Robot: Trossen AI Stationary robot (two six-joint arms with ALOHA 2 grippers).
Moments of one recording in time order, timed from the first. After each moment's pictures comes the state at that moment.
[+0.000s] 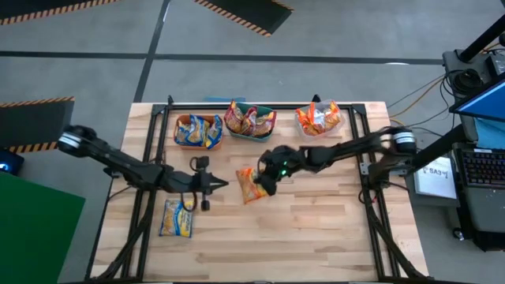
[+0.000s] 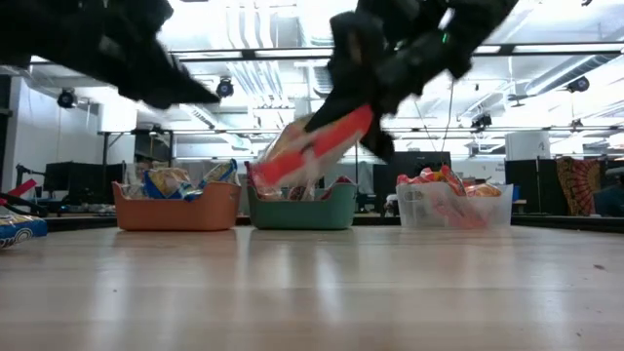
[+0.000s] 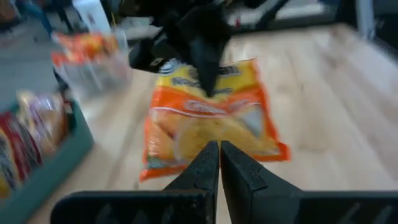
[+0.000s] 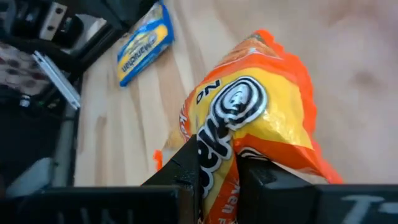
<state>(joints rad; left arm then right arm) -0.33 1.12 0.39 0.36 -0.44 -0.03 -0.04 1.70 0.97 0.16 -0.23 0.62</state>
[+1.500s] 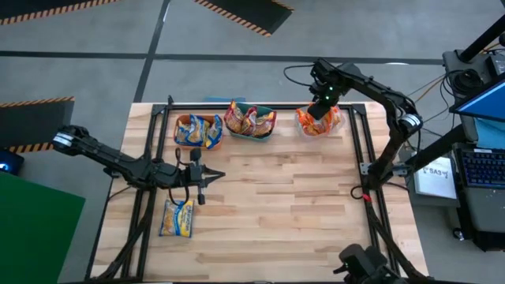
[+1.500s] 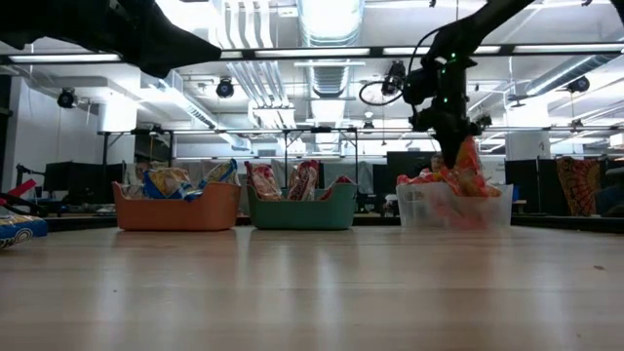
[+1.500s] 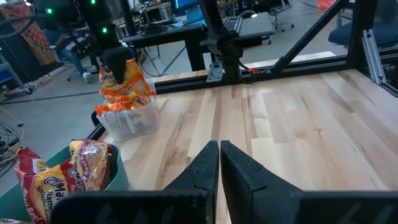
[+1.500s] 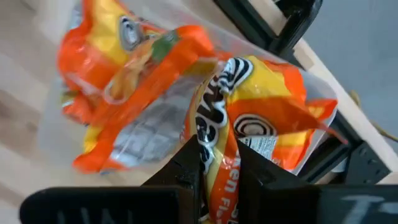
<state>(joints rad) -0.32 0.96 0.40 0.38 -0.50 0.10 -0.94 1.72 1.48 -1.18 0.01 -0.16</state>
